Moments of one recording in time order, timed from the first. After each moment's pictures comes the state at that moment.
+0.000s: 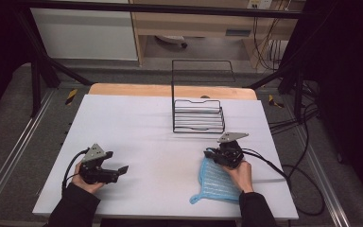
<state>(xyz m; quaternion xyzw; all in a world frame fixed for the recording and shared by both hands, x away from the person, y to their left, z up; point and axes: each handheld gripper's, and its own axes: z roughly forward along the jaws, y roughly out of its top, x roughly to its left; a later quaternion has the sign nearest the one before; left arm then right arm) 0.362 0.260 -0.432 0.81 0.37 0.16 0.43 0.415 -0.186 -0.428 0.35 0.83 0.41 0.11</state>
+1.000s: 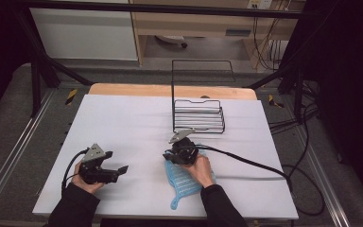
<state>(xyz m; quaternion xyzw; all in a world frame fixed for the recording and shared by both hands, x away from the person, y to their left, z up) 0.362 0.260 -0.431 0.81 0.37 0.16 0.43 0.433 -0.052 -0.435 0.26 0.88 0.39 0.07</state>
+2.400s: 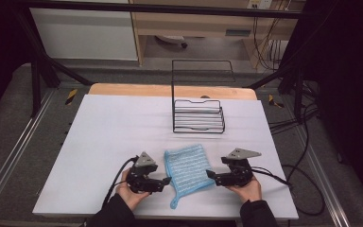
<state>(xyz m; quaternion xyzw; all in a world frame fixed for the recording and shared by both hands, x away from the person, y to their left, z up) 0.342 0.118 -0.434 0.83 0.38 0.07 0.41 0.352 -0.205 -0.430 0.40 0.80 0.43 0.12</state>
